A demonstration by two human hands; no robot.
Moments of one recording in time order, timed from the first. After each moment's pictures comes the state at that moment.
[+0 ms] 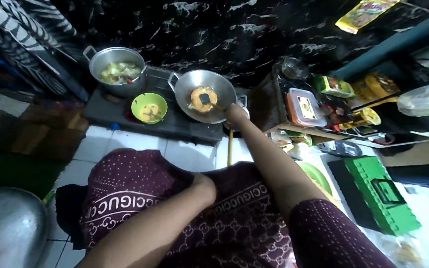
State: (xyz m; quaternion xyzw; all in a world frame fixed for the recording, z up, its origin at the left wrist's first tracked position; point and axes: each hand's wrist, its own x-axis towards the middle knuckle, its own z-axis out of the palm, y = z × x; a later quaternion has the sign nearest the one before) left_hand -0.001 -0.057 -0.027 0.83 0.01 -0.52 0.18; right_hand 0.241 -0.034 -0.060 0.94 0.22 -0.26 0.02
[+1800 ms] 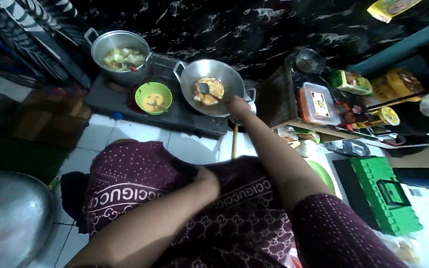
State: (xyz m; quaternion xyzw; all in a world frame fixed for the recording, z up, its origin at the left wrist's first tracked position) left_hand 0.000 -0.053 -0.014 0.83 -0.02 -0.53 0.14; right_hand 0.247 -0.018 -0.079 0.93 0.25 -0.27 0.01
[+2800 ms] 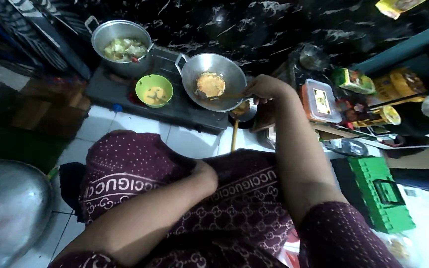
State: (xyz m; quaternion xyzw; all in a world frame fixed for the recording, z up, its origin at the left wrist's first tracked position) left_hand -0.001 -0.058 -0.041 0.83 0.00 -0.53 0.15; right_hand 0.284 -0.044 0.002 0.90 0.28 -0.33 -0.04
